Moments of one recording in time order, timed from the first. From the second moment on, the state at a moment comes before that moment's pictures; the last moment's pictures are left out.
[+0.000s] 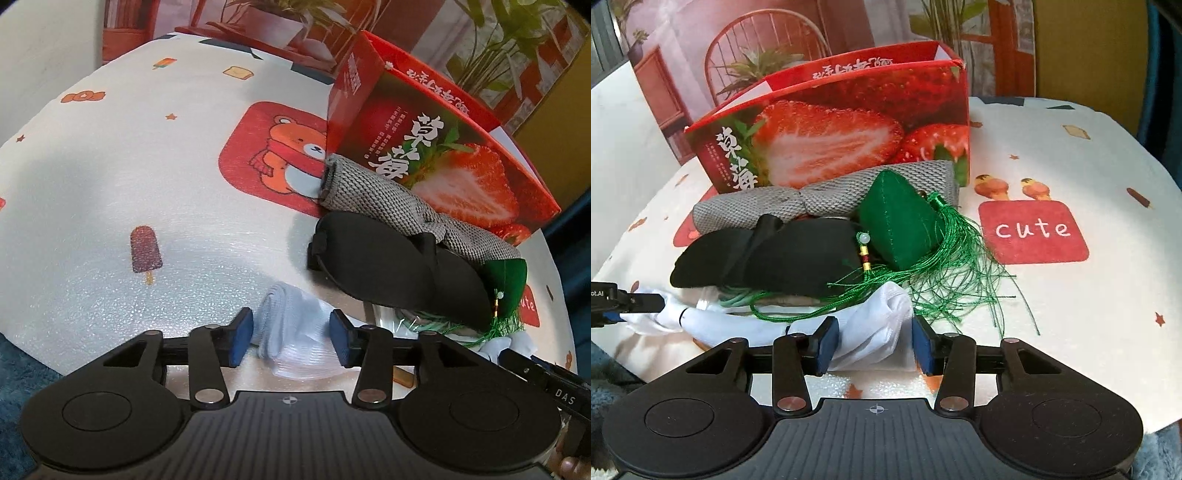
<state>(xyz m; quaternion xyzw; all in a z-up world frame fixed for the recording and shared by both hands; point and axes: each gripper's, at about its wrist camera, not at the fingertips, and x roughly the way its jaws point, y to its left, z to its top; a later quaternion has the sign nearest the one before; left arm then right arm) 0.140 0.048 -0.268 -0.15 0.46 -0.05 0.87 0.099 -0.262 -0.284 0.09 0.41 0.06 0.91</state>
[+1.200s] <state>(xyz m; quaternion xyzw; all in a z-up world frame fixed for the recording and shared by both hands) 0.108 0.064 -0.219 -0.21 0.31 -0.10 0.92 0.075 -0.274 -0.237 0.11 0.22 0.11 0.96</state>
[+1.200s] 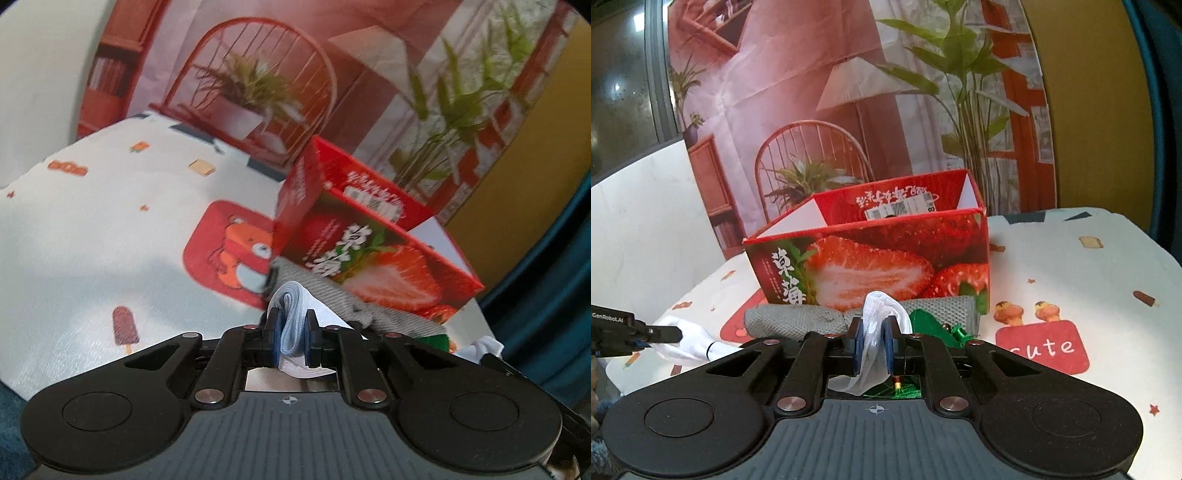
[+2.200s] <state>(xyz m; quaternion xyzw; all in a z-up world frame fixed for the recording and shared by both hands) 0.188 0.017 -0.142 -0.12 0.23 -0.11 0.96 0.142 -0.291 -0.171 0.07 0.13 0.12 0.98</state>
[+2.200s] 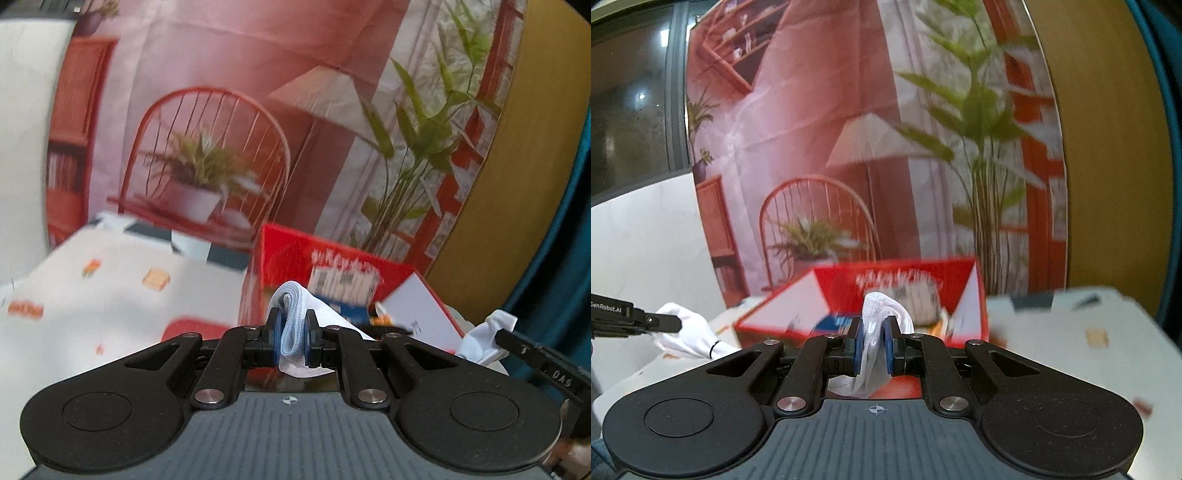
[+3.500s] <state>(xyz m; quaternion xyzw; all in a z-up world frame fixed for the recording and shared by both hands) 0.278 -0.051 -0.151 0.01 0.32 -0.15 0.94 0.251 -0.267 -0.193 -0.03 0.20 0.08 0.98</state>
